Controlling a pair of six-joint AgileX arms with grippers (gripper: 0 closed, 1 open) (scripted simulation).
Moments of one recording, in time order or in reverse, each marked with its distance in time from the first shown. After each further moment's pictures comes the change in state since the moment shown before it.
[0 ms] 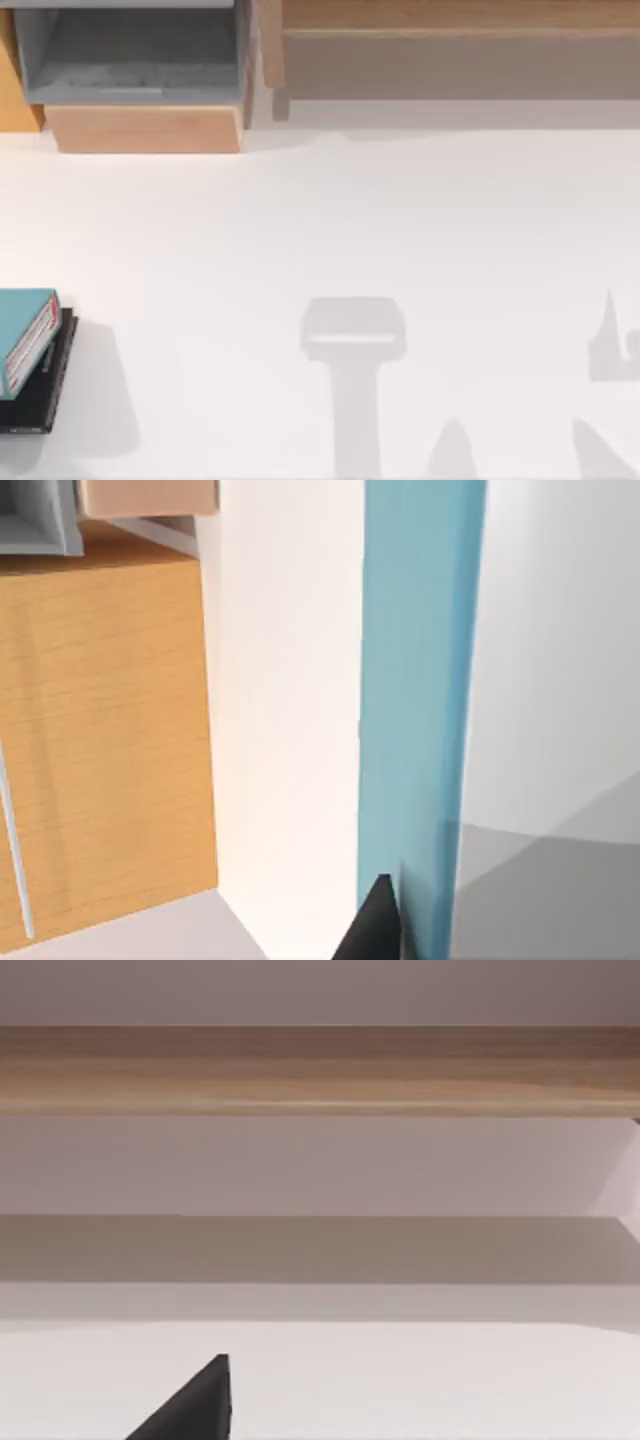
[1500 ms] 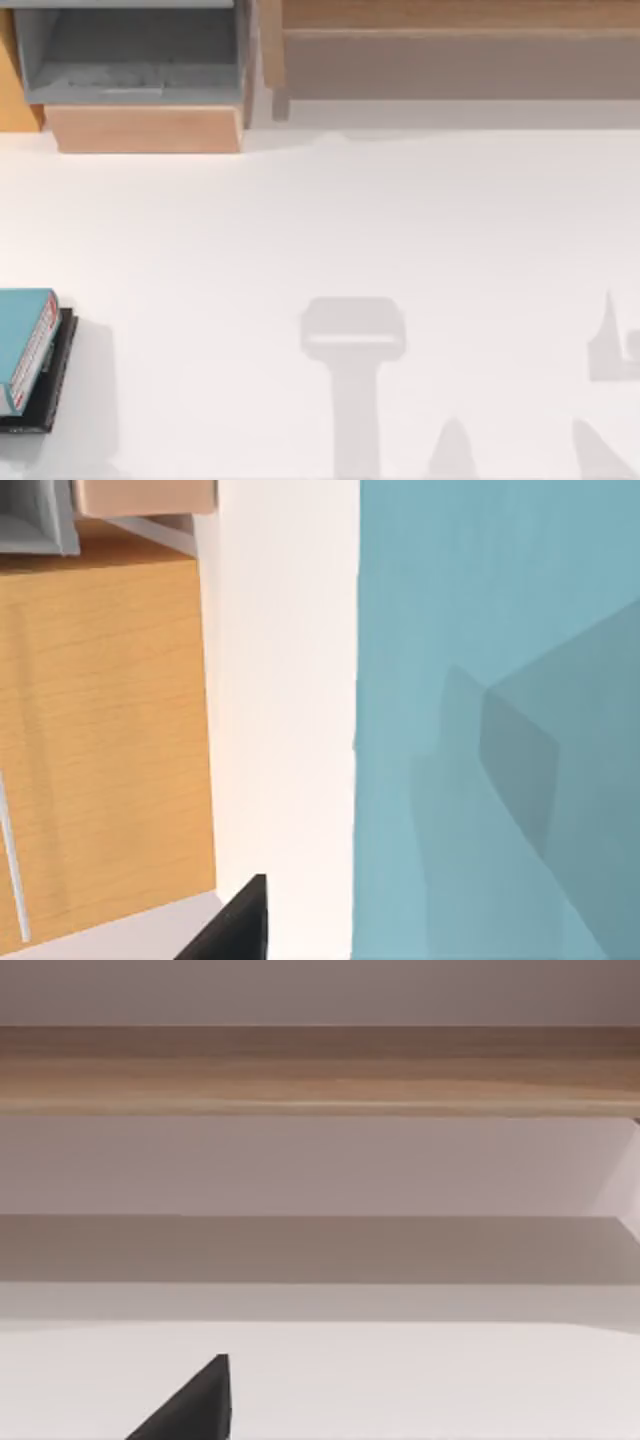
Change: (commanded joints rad) left arm -0.024 0.046 -0.009 0.064 -0.021 -0.020; right arm 0.000 0.000 0.000 0.000 0.000 0.000
